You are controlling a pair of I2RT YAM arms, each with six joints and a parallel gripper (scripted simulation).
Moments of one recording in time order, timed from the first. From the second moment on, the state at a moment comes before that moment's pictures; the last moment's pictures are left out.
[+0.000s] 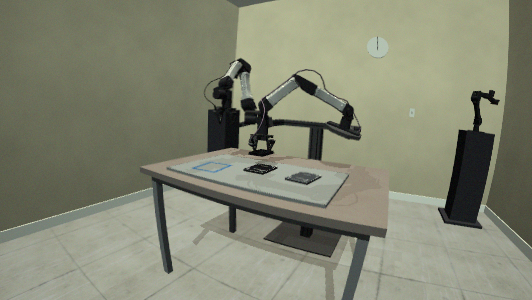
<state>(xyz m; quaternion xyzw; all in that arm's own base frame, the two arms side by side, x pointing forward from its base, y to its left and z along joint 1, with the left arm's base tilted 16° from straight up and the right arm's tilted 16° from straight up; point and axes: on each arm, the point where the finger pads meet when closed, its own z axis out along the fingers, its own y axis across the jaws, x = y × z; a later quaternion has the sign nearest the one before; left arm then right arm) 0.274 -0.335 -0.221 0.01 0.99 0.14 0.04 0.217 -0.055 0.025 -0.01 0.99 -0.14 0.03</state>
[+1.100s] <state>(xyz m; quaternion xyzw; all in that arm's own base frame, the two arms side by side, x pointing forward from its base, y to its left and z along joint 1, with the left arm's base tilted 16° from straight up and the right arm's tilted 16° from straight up) 0.274 -0.335 -0.221 0.01 0.99 0.14 0.04 0.217 -0.055 0.025 -0.01 0.99 -0.14 0.03</state>
